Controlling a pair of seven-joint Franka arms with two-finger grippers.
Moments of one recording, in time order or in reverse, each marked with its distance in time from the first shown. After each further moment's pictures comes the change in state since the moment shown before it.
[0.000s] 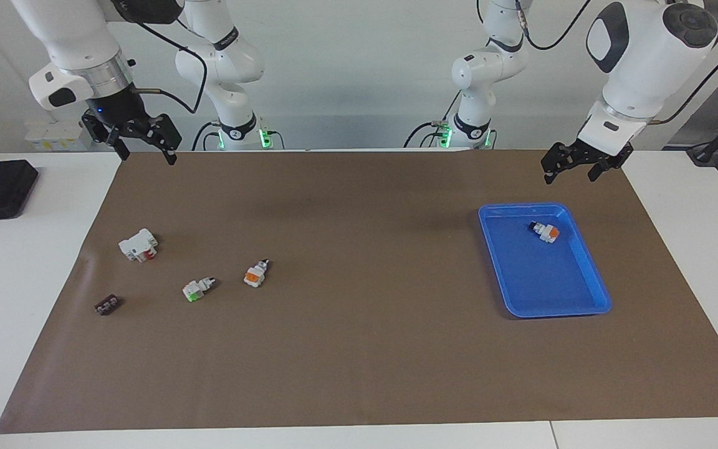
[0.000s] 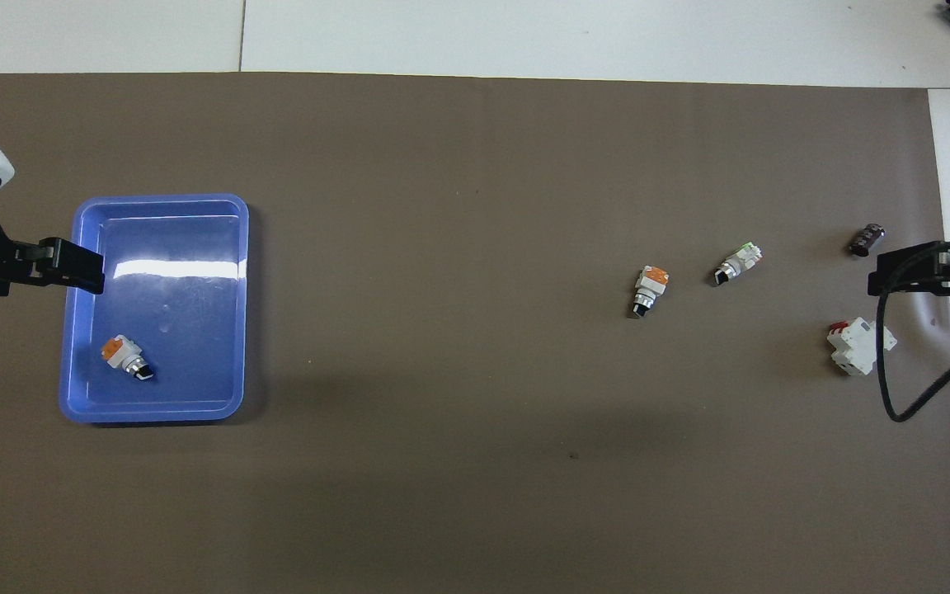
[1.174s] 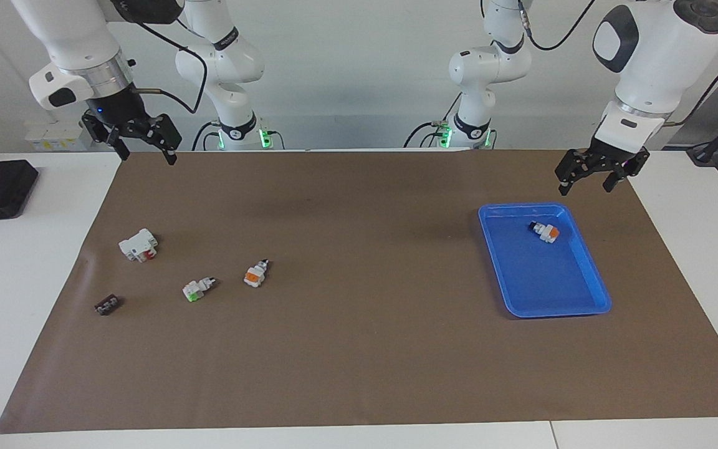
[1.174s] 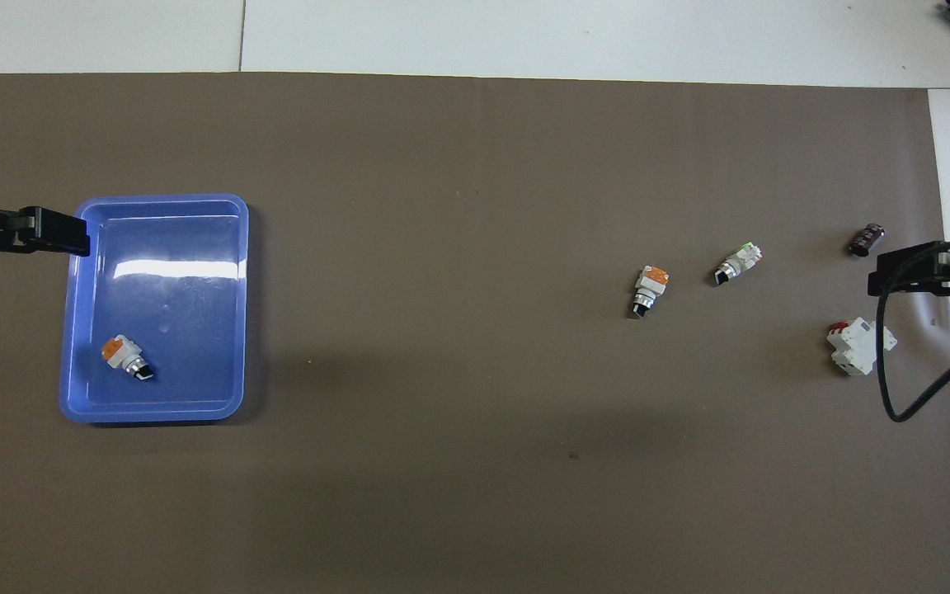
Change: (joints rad) left arm -0.328 0.000 0.347 -0.011 -0.003 0.138 0.004; right arm 0.000 0.000 0.000 0.000 0.000 0.000 0.000
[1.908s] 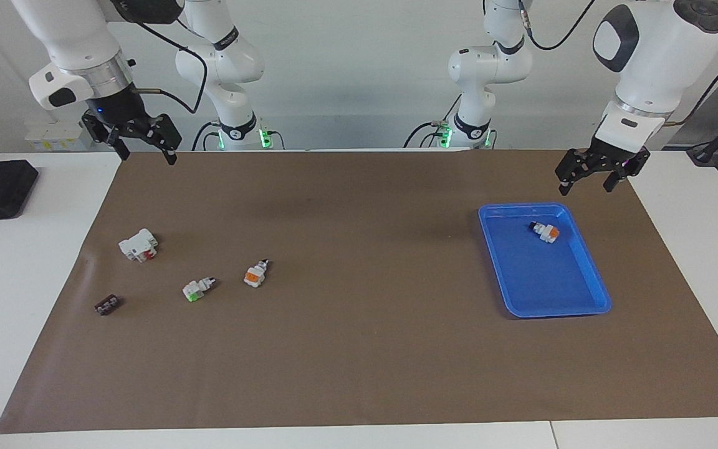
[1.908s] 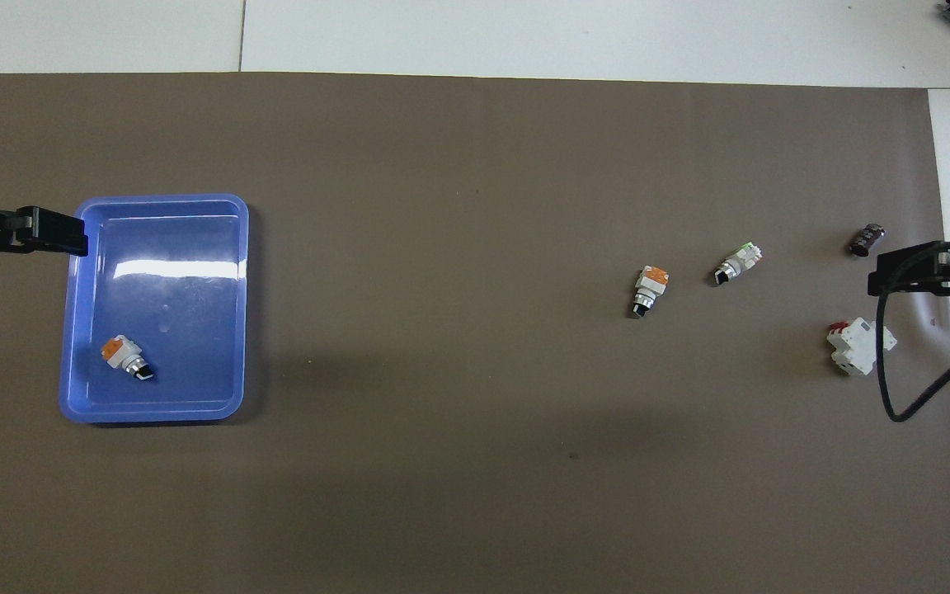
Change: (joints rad) left arm -0.053 -0.001 0.061 -0.001 0.000 -0.001 0.000; right arm 0.000 0.000 0.000 0.000 0.000 0.000 0.000
